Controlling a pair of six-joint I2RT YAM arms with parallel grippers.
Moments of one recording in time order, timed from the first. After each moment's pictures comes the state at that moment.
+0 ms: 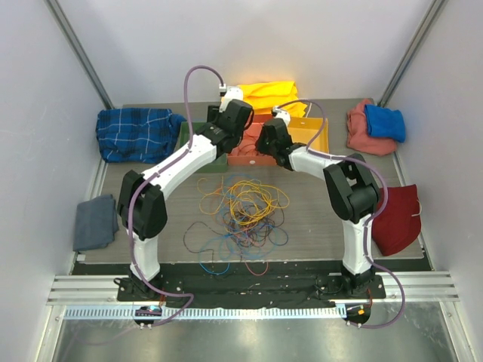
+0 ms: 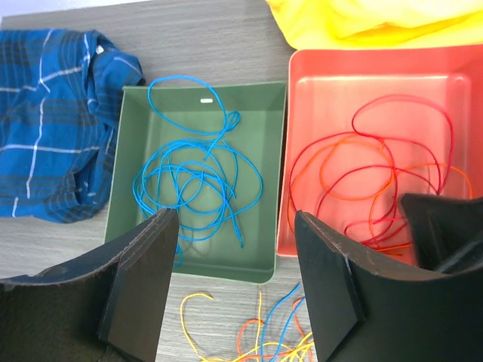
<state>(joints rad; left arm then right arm) -0.65 1.92 1.75 -0.46 -0.71 -0.25 0.48 2.04 1.38 0.13 0.17 0.57</state>
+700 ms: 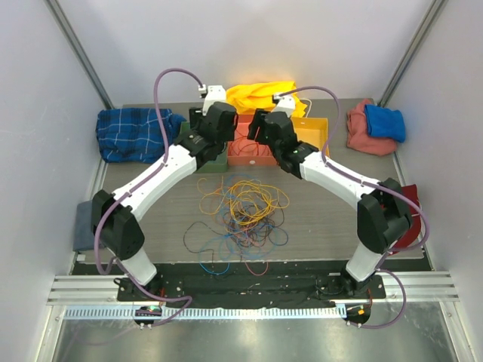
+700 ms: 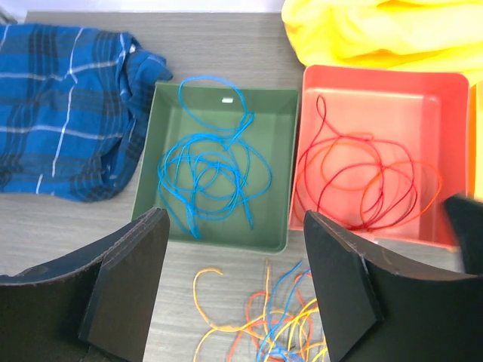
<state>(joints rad) -0.65 1.70 1.60 -0.46 -0.71 -0.31 0.61 1.71 1.33 0.06 0.38 0.48</state>
